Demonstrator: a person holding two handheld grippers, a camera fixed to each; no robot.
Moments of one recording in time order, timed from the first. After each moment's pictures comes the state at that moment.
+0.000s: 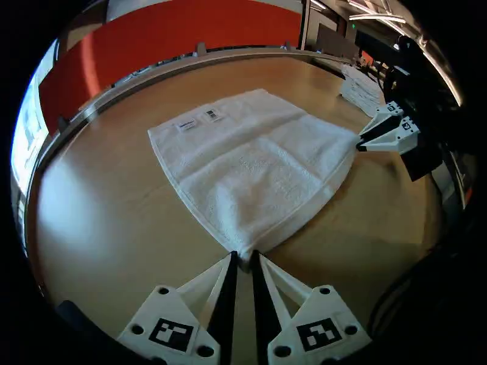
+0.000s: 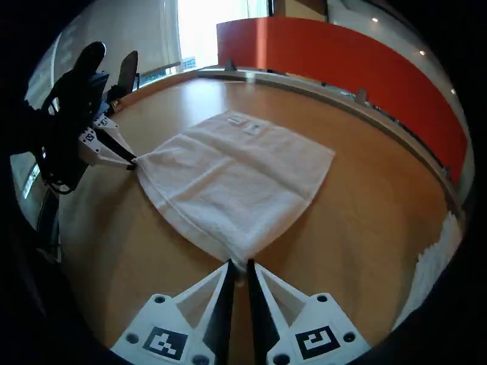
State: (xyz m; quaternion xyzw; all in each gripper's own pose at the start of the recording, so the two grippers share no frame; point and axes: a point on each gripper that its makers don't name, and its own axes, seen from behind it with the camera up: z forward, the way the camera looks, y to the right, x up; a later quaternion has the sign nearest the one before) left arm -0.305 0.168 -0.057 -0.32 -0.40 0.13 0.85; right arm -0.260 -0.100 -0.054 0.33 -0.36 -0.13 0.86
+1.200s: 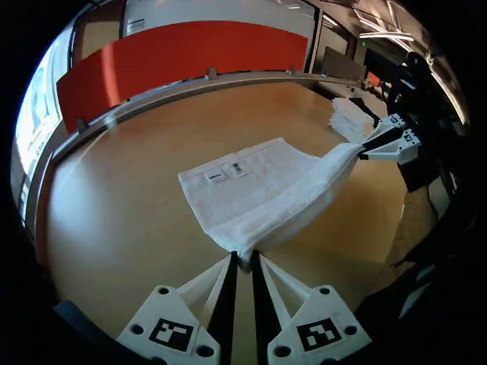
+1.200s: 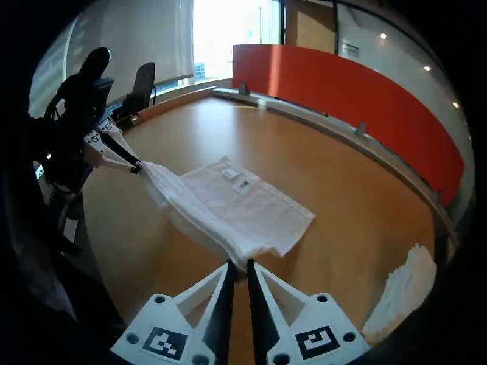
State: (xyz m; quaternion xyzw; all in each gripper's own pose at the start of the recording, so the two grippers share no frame) left arm -0.205 0.154 -0.106 -0.31 -0.39 0.08 0.87; right arm -0.157 -0.111 -0.092 0.35 -0.33 -0.15 0.87
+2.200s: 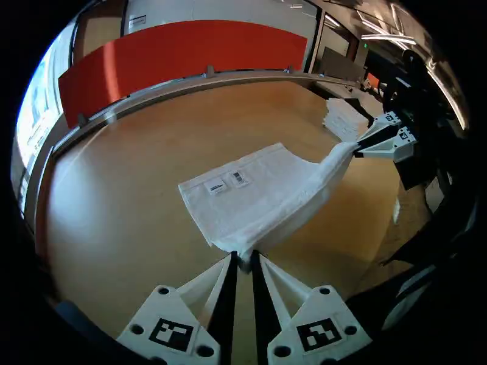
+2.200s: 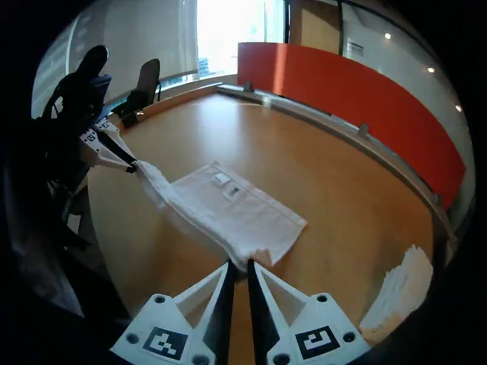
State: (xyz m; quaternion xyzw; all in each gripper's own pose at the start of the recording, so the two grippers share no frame) left arm -0.194 0.157 -0.124 -0.31 -0.40 0.07 0.86; right arm -0.146 -0.109 -0.101 0.35 -0.34 -0.16 0.86
